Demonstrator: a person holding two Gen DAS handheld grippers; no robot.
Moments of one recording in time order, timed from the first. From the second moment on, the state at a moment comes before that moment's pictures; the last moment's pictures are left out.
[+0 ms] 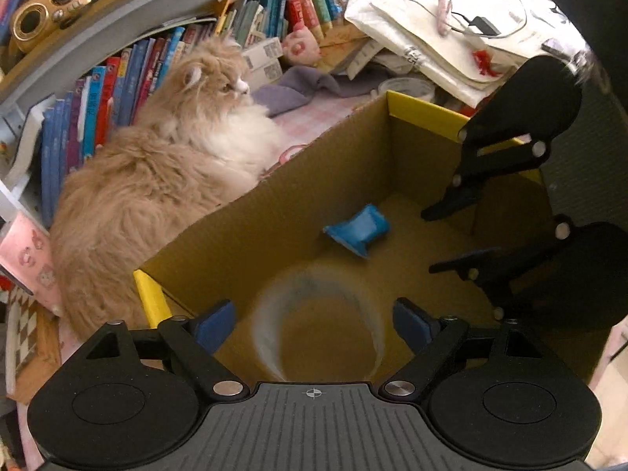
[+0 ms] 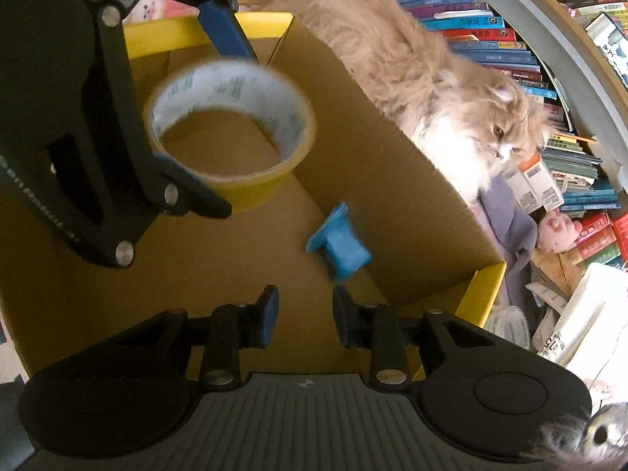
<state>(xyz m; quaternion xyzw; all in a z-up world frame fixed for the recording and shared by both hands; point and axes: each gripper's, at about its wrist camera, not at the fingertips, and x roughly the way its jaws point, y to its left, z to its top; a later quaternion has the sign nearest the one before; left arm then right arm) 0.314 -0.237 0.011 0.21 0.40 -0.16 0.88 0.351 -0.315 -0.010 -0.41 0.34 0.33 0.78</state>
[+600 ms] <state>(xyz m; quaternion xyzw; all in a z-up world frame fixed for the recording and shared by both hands) 0.301 -0.239 0.011 0.24 0.38 -0.15 0.88 0.348 -0.318 -0.010 -0.38 0.40 0.31 0.78</state>
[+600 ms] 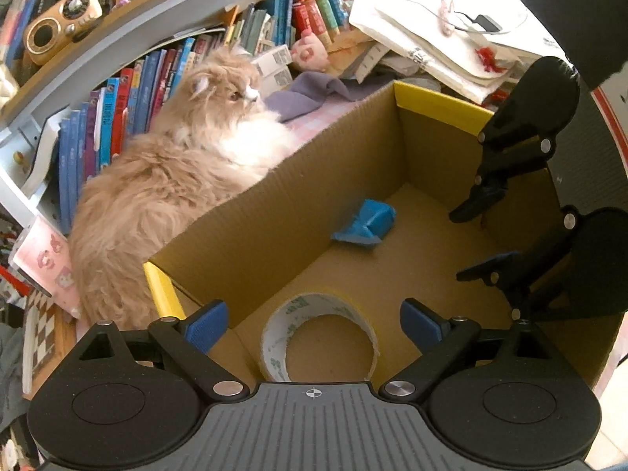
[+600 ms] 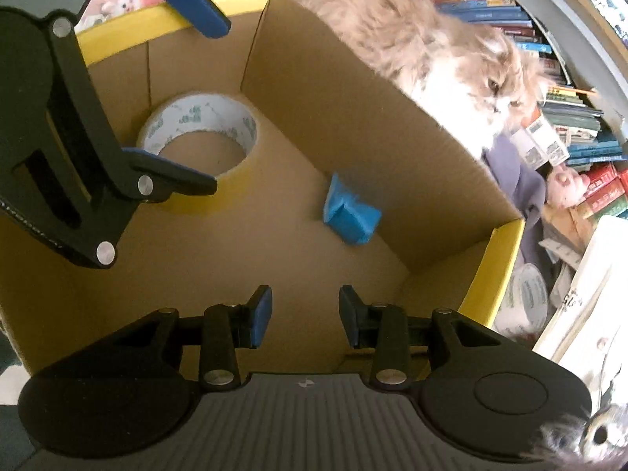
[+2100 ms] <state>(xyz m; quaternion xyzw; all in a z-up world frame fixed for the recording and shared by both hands) 0.223 -0.211 0.070 0.12 0.27 -0.11 0.95 0.264 -0.356 0.075 -0.21 0.26 0.25 0.91</state>
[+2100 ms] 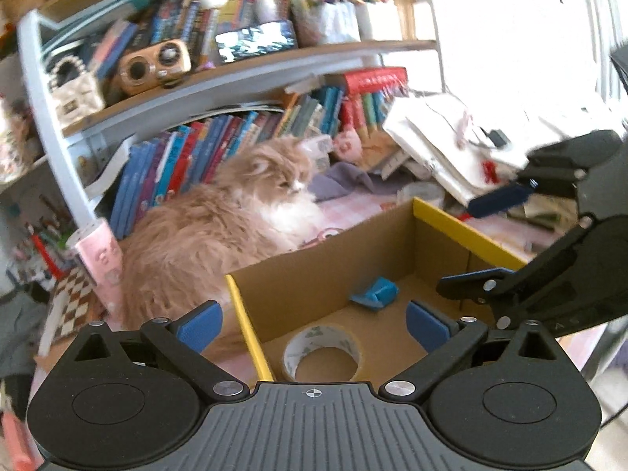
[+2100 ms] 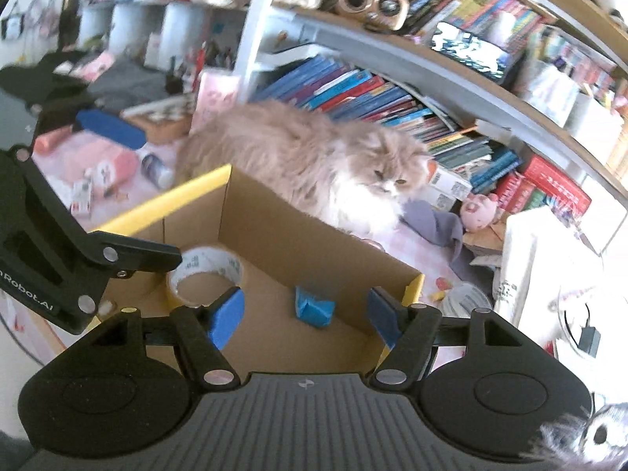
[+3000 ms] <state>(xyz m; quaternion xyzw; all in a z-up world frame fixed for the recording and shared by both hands) 0.140 -0.138 0.079 0.06 0.23 -0.10 0.97 0.178 -0.337 0.085 -0.08 0.27 0.14 0.95</state>
